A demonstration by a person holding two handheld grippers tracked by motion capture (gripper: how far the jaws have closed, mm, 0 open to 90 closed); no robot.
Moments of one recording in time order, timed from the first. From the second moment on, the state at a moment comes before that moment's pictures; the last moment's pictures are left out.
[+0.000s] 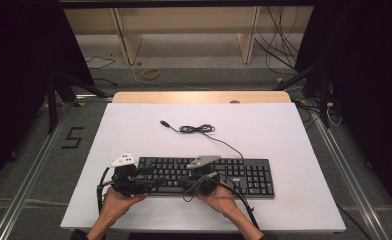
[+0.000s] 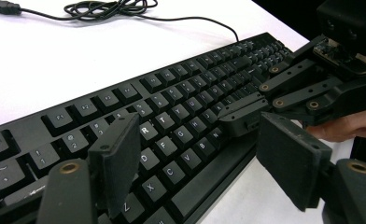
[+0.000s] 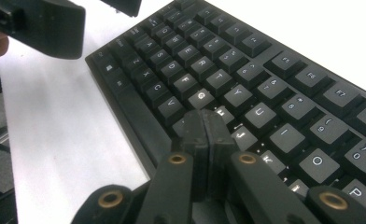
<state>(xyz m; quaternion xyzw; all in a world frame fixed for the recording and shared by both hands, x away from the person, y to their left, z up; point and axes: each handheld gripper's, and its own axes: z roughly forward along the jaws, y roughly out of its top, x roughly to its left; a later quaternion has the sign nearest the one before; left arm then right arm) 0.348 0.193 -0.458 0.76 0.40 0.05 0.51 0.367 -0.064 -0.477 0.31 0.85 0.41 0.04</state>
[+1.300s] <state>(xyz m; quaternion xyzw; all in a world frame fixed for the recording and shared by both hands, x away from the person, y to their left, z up) 0.351 0.195 -0.458 0.77 0.41 0.05 0.50 0.366 -0.087 -0.468 0.33 0.83 0.46 0.03</state>
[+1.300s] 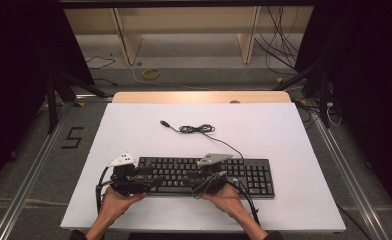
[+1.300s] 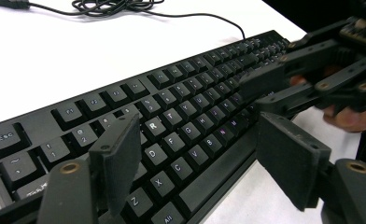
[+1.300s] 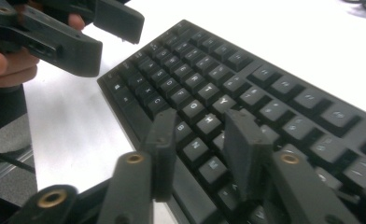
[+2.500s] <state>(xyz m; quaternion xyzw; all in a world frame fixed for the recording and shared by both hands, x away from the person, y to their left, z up) 0.387 0.165 -0.464 0.81 0.40 0.04 0.43 0.349 -0.143 -0.452 0.35 0.80 0.48 0.06</state>
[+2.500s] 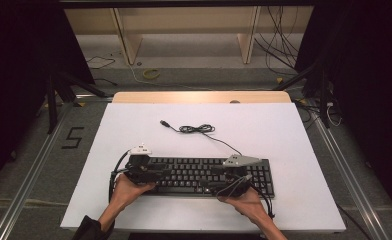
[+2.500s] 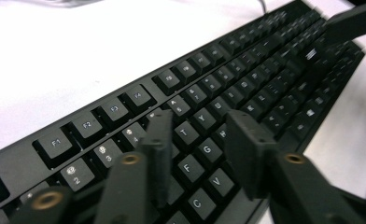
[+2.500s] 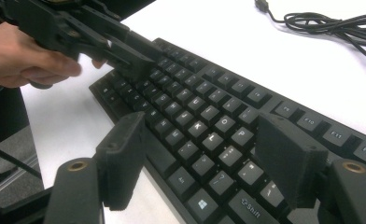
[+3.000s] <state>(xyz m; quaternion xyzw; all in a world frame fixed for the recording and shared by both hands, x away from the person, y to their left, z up) 0.398 0.152 -0.469 0.83 0.38 0.05 0.40 0.343 -0.153 -0.450 0.35 0.80 0.49 0.06</state>
